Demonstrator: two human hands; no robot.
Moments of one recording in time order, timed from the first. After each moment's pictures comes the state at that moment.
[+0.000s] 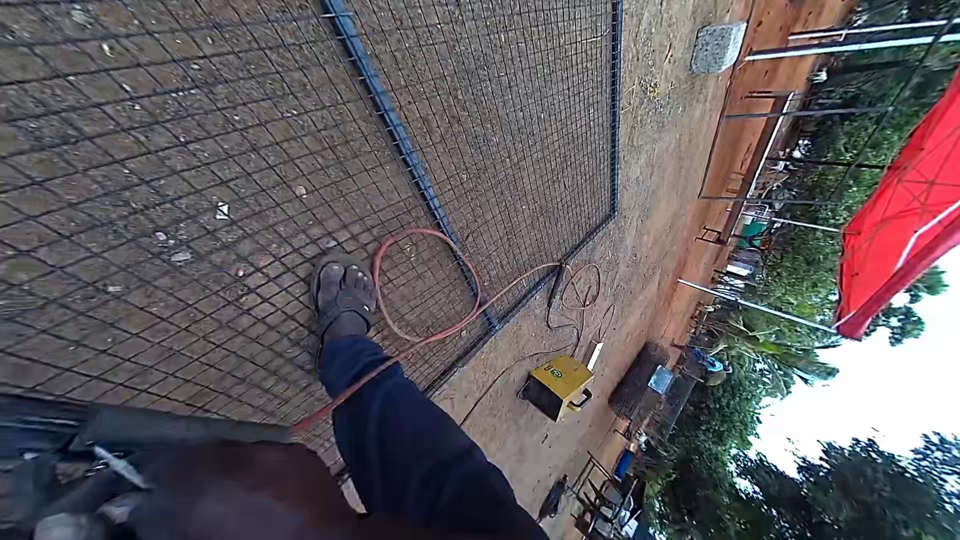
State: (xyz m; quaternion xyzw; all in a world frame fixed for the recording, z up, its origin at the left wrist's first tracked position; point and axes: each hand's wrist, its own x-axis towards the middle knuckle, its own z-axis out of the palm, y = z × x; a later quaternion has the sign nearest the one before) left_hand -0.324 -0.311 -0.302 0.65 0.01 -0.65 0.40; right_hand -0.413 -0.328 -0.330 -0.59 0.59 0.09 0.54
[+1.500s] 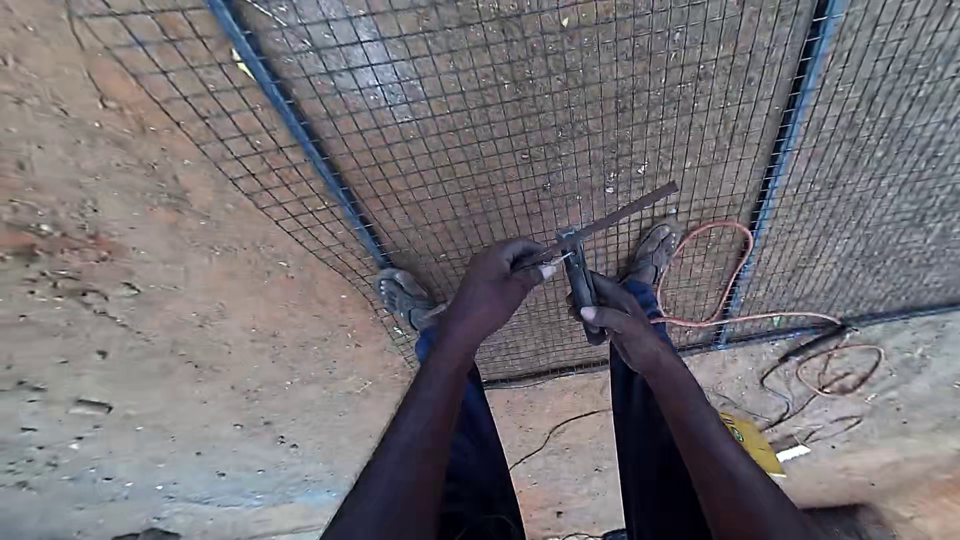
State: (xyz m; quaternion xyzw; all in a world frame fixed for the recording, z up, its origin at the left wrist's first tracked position) left_hand -0.146 -0.268 -0.409 0.70 -0.25 -0.65 0.18; right_hand -0.400 -0.293 -0.429 -0.26 0.50 0.02 0.83
